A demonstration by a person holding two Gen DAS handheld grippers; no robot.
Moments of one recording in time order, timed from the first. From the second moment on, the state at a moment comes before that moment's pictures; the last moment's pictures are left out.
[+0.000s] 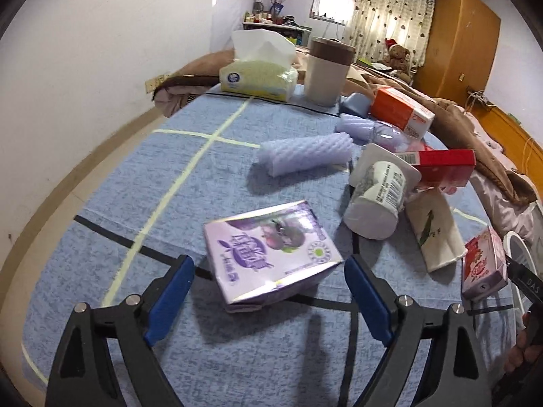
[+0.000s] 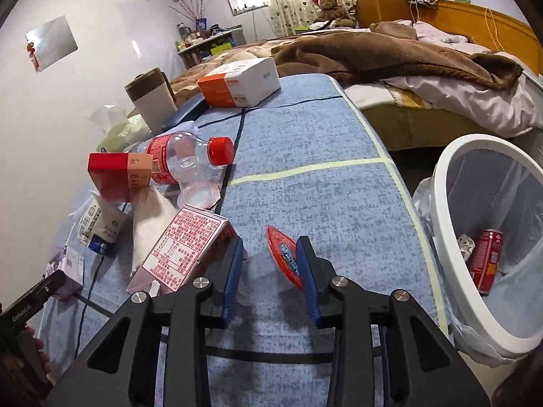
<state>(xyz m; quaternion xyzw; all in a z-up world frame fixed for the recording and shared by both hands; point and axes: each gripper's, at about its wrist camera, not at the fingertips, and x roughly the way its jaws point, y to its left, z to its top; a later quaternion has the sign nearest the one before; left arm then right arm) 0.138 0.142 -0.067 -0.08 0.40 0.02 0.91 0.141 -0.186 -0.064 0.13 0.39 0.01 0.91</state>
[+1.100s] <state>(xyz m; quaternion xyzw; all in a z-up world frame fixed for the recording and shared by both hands) 0.139 0.130 -0.056 -0.09 0.38 0.03 0.92 0.129 -0.203 -0.052 0.14 0.36 0.03 0.92</state>
